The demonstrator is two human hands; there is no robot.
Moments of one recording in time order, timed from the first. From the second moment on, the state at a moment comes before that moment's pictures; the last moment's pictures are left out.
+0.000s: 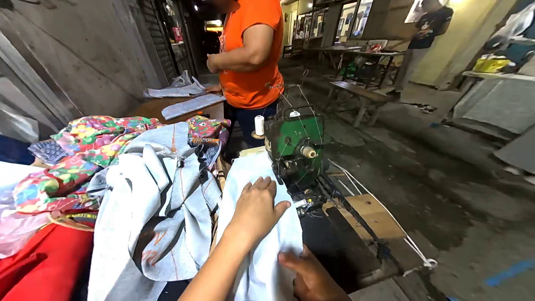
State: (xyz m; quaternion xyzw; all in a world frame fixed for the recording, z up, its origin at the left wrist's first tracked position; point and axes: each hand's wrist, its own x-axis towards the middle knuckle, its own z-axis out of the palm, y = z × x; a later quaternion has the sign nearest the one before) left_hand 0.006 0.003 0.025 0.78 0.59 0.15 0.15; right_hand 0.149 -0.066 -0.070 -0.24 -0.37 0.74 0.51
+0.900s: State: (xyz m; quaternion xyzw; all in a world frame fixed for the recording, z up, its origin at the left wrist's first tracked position) left_hand 0.007 0.017 0.020 0.76 0.61 0.17 0.13; right_hand 0.162 -0.053 -0.073 -0.25 -0.46 0.69 0.49
